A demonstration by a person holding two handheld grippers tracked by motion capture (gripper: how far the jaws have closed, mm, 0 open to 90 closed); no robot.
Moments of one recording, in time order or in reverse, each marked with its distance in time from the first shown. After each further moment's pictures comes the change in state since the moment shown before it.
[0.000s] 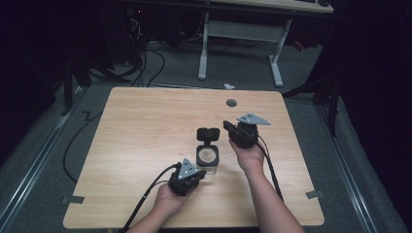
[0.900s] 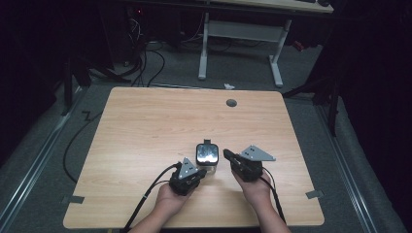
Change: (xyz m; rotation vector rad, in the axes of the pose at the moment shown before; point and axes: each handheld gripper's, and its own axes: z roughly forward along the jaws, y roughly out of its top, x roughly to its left) left arm -0.001 0.001 -0.001 -0.017 0.002 -0.005; right arm 0.033 -0.074 -0.063 -0.012 0.064 -0.102
